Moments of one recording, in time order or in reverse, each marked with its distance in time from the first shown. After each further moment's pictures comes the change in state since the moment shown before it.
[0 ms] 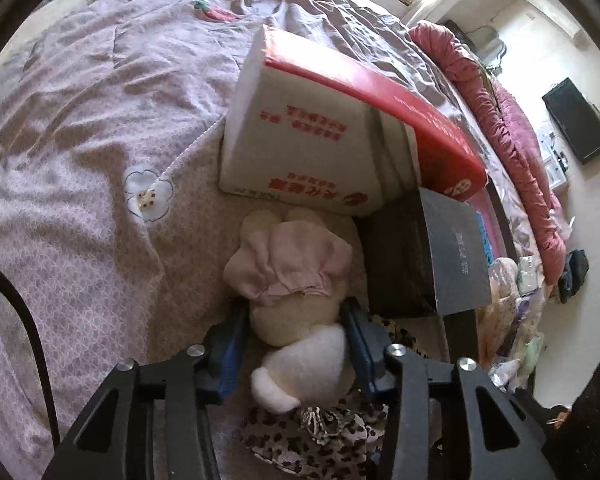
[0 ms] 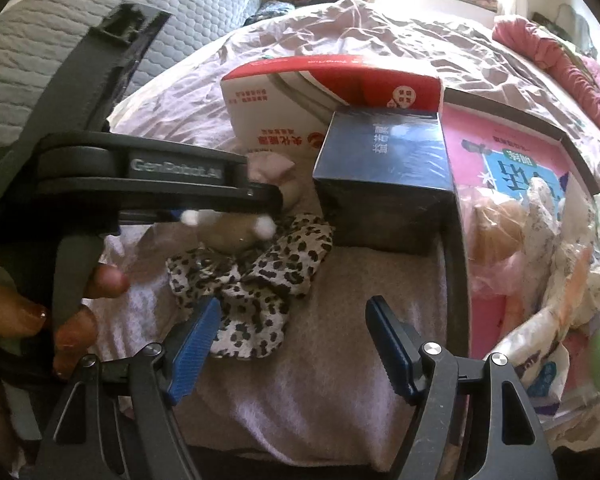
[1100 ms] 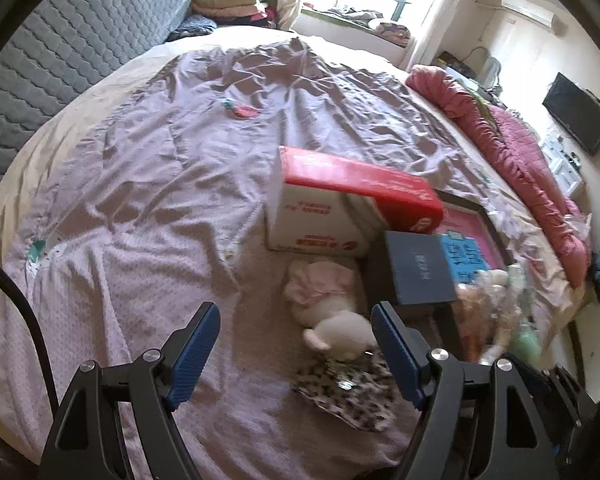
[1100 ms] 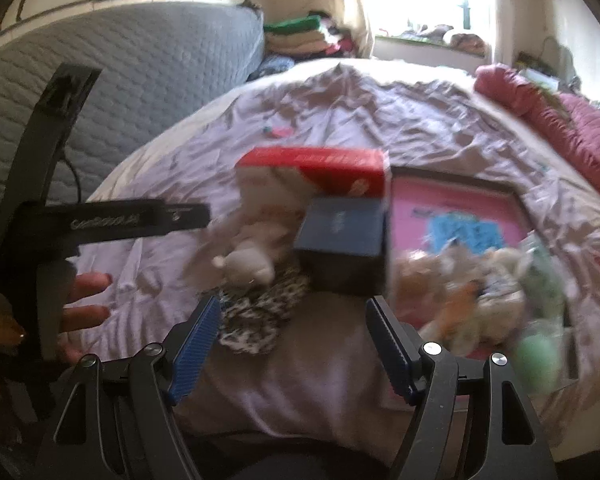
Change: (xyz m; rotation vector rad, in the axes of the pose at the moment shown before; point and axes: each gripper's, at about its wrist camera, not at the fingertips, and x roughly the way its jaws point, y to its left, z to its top) left arm -0.093 -0.026 -0.027 0.113 -0.256 0.204; right arm -0.086 -0.001 -0.007 -0.017 -0.163 -0.029
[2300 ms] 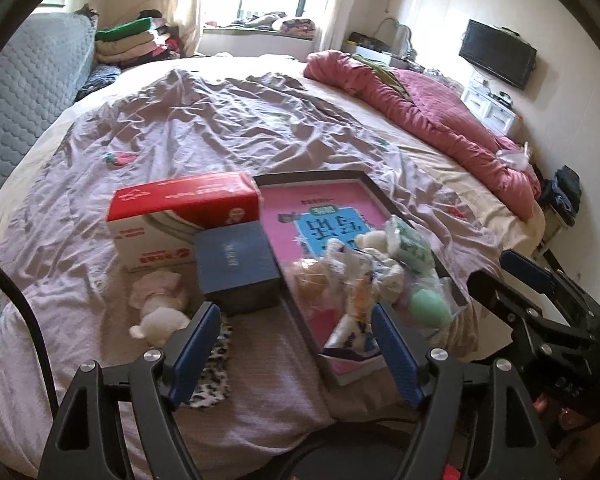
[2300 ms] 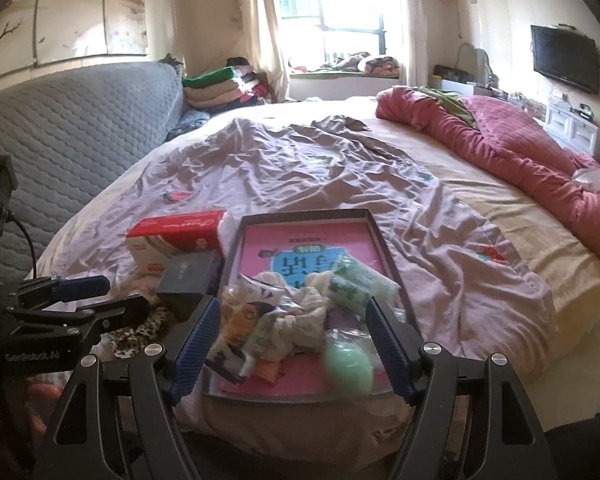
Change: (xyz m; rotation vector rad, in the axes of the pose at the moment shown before) left arm -0.046 -0.147 -0.030 0.263 -0.033 -0.155; right arm -0.114 -0.120 -0.012 0.152 -0.204 -0.217
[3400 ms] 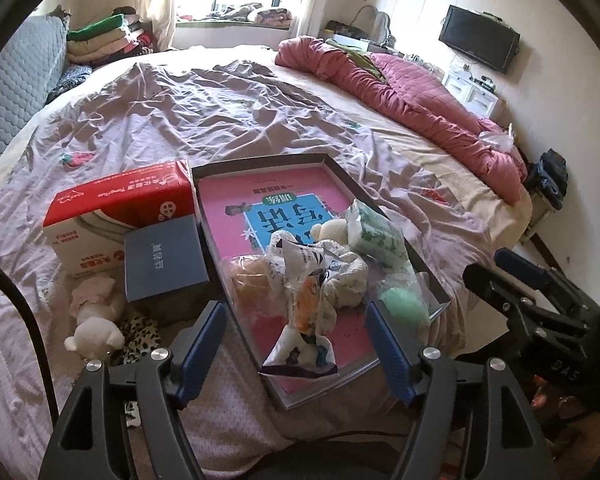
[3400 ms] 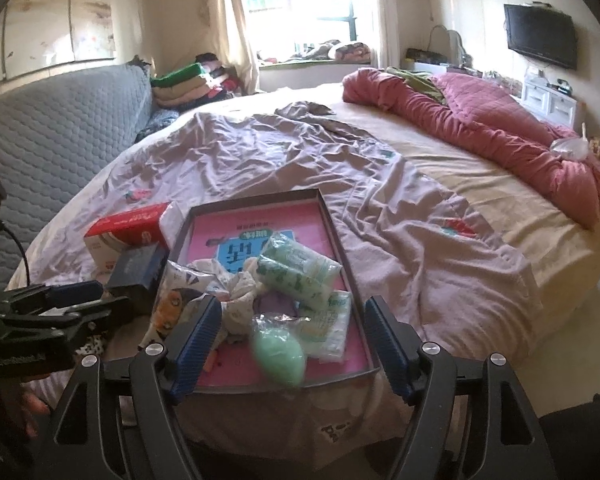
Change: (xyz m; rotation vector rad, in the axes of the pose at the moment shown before) left arm 0.043 -0.049 0.000 0.057 0.042 -0.060; right arm 0.007 -0.062 -0.015 0.076 0.033 -0.063
